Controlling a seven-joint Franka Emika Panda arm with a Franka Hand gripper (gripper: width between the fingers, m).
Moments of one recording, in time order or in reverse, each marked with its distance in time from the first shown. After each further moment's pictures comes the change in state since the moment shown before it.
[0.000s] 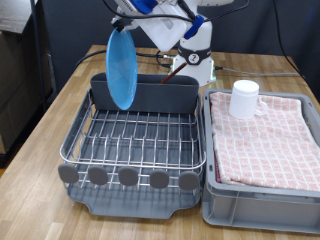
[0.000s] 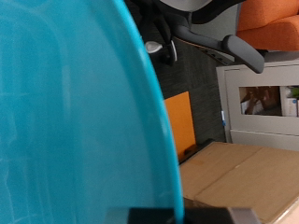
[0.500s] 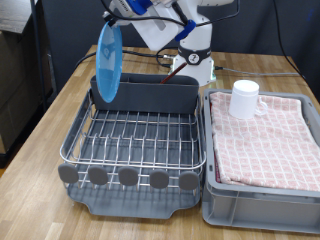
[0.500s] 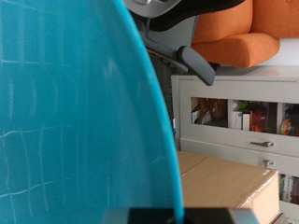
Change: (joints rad) arm 0.000 0.020 -0.001 0.002 -0.142 -0.038 -0.047
